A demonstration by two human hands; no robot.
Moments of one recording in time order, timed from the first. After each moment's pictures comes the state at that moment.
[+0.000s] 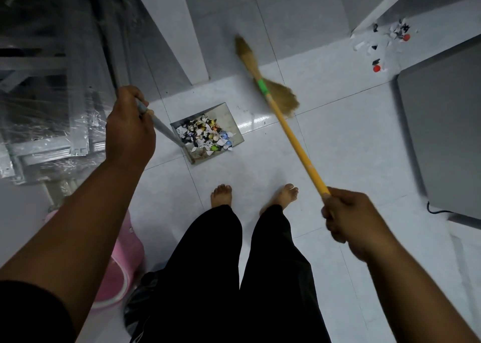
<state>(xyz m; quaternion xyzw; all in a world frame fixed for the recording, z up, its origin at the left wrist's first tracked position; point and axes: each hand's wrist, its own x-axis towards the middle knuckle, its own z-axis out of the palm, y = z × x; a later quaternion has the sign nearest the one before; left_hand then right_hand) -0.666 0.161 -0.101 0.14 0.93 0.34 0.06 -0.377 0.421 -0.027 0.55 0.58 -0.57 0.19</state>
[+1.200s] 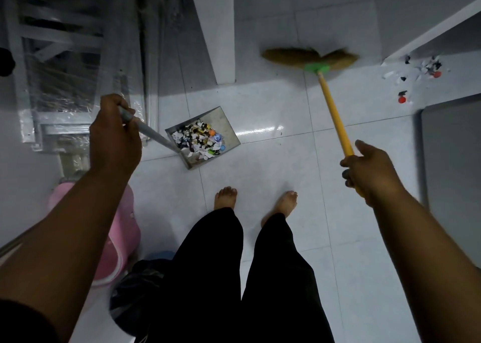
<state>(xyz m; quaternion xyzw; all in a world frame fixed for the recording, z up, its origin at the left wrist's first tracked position) -0.658 0.090 -0.086 0.05 0.95 0.30 0.02 -0.471 0.488 -0.087 0.57 0.67 -0.46 0.15</state>
